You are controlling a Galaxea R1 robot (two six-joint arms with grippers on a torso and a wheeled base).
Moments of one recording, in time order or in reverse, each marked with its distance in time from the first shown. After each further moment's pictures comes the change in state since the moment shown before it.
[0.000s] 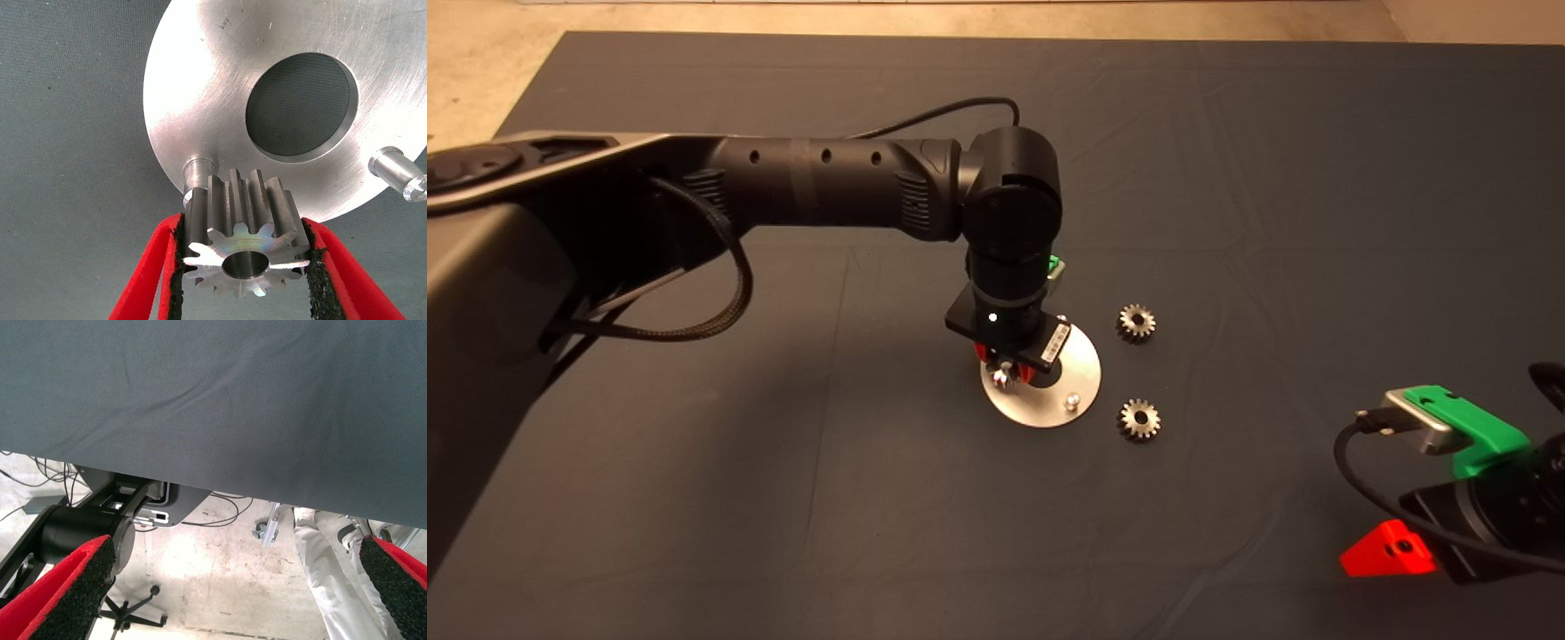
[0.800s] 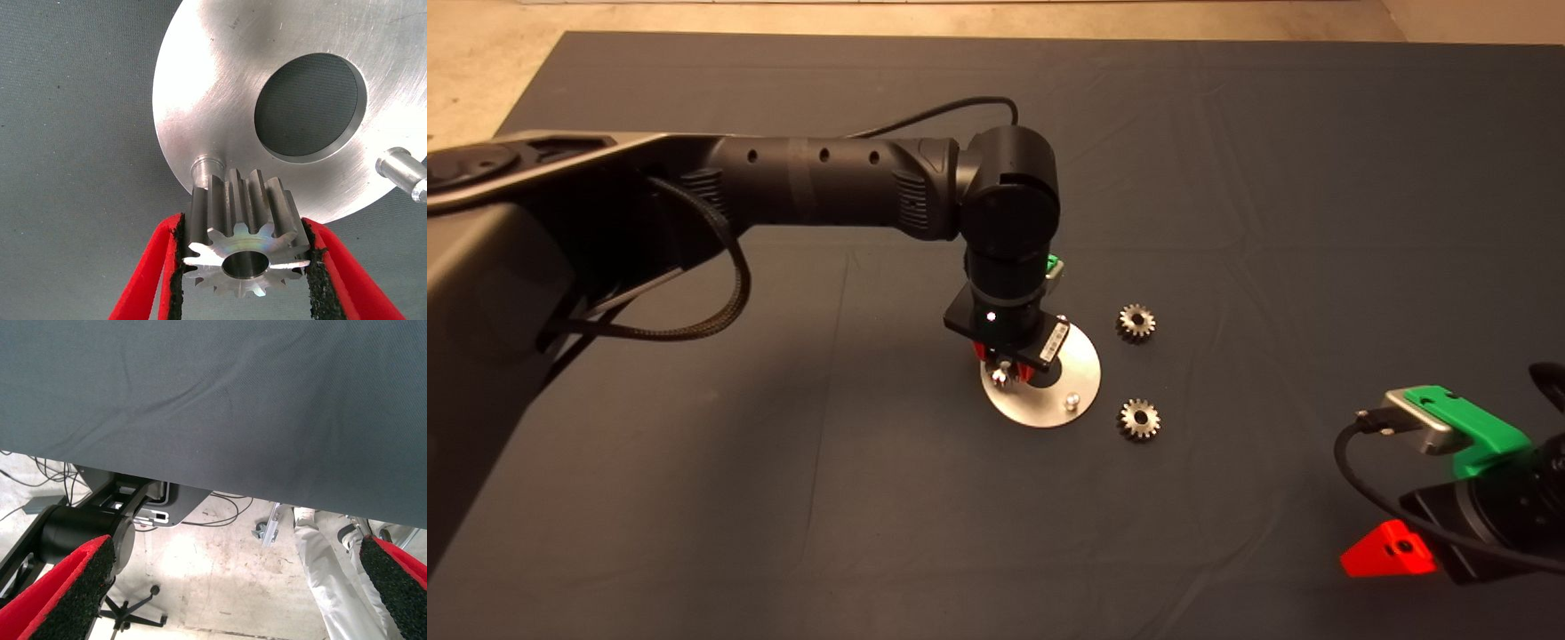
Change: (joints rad) left arm -0.001 -0.006 0.000 0.000 0.000 0.002; right arm 0.000 0.000 0.000 0.000 0.000 0.000
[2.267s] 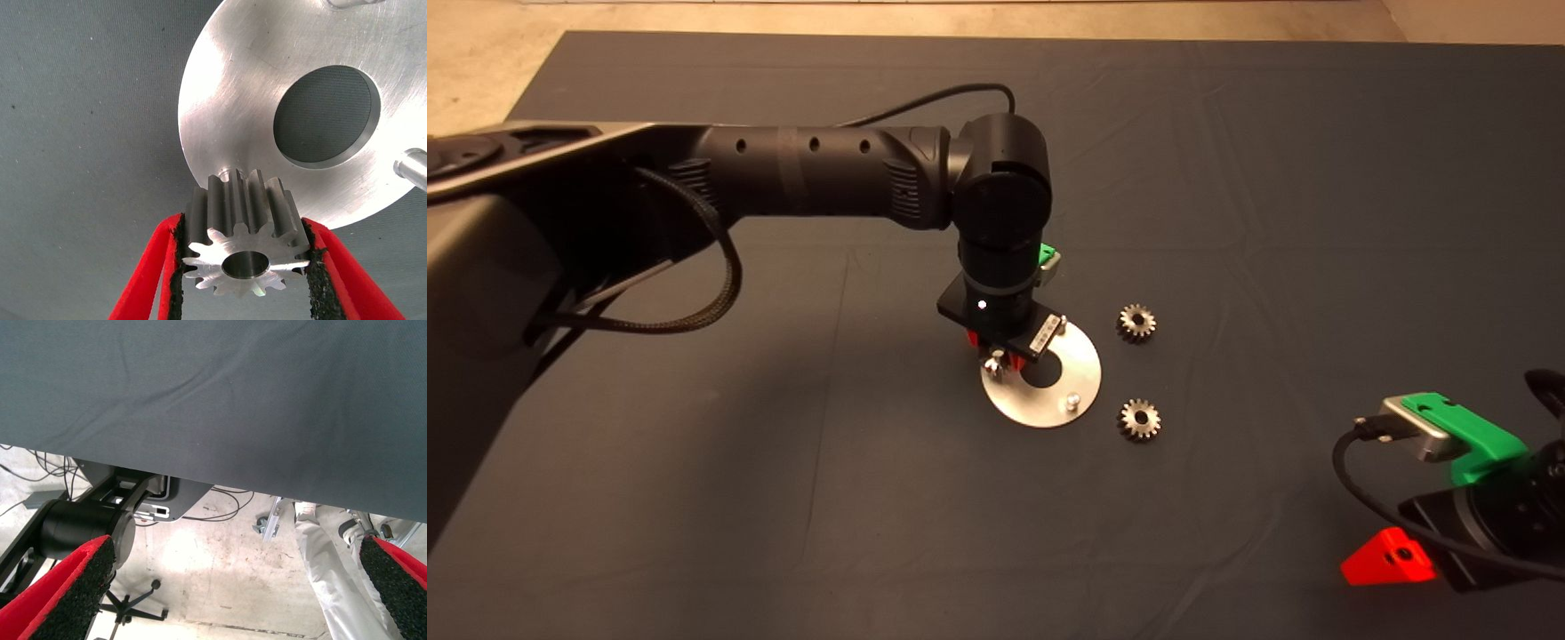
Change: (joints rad) left arm -0.014 -0.011 -0.009 0.008 0.001 0.090; right arm -0.017 0.000 0.000 0.003 0.000 0.000
